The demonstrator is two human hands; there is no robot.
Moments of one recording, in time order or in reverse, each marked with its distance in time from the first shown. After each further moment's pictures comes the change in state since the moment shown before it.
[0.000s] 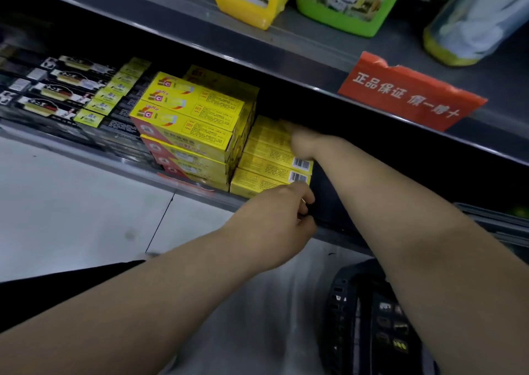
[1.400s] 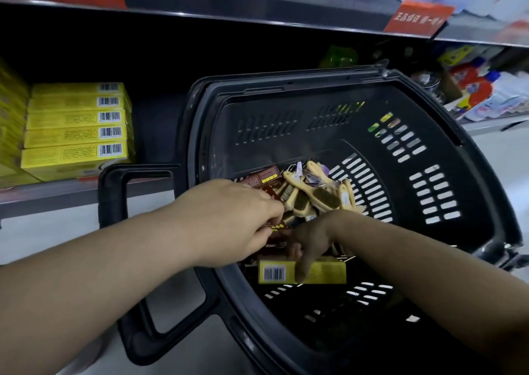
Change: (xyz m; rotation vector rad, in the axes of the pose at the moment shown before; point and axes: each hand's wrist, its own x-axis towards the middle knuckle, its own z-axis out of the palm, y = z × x) left_hand -0.031 0.123 0.147 0.615 -0.453 0.787; right_hand -0.369 0.155 0.149 0.209 -0.813 0.255
